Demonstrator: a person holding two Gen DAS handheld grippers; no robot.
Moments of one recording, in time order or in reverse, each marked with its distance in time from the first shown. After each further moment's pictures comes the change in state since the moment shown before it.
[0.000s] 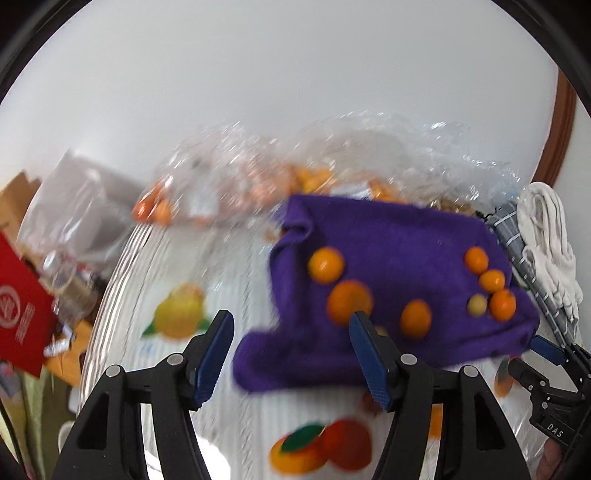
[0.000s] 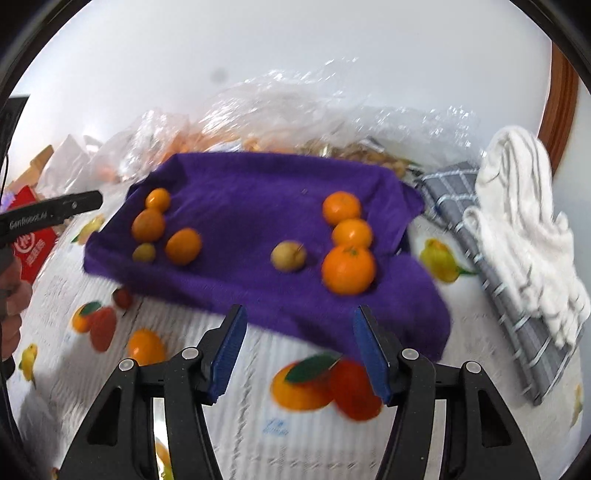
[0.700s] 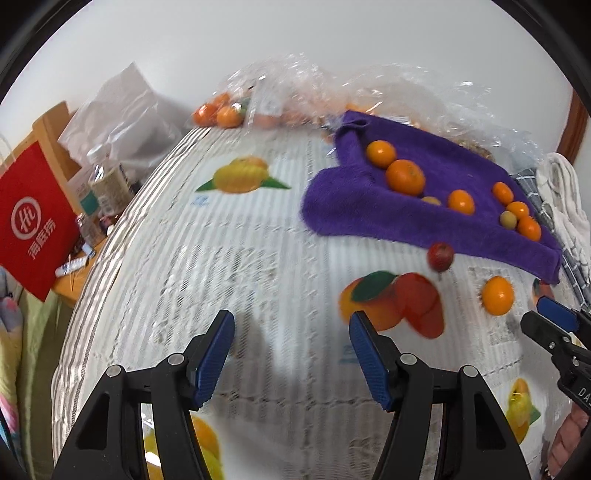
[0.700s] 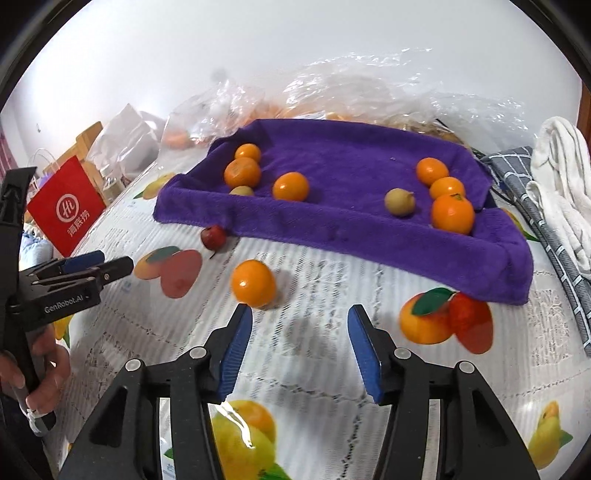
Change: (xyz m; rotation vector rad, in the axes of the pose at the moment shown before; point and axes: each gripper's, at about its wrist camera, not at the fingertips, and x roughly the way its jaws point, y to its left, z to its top) left arm -0.003 0.043 -0.110 -0.090 0.072 0.076; right arm -0.002 0.066 -0.047 -0.054 -0.003 0.137
